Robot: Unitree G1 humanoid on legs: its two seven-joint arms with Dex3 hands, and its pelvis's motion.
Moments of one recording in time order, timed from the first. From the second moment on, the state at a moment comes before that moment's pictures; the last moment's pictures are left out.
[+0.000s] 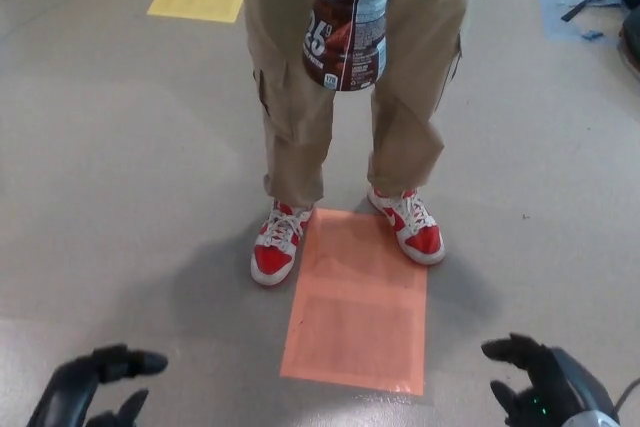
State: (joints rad) left_arm -0.16 0.34 -0.01 0.90 0.21 -0.31 0.01; right_arm -0.33 -0.25 0.31 1.06 -0.39 -0.21 -0.30
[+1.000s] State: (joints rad) left_arm -0.37 0.38 0.00 0.11 0.00 -0.06 -0.24; right_arm -0.28 -0.20 0.34 1.18 -0.41 -0.43 -0.46
